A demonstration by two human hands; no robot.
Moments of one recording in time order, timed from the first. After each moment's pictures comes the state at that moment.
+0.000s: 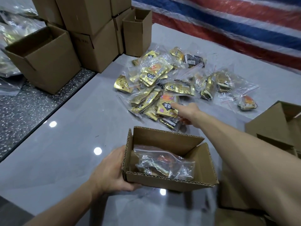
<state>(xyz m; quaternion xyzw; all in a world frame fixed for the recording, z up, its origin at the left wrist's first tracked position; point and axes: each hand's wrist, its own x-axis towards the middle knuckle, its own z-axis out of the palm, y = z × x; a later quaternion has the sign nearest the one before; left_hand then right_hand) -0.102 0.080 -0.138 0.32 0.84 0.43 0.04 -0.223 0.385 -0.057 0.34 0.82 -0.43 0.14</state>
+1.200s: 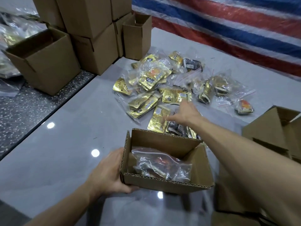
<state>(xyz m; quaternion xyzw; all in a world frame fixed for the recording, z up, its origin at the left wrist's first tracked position) -0.103 0.077 -0.141 0.31 0.85 0.43 0.05 -0.216 0.370 -0.036 0.19 0.96 -0.16 0.15</state>
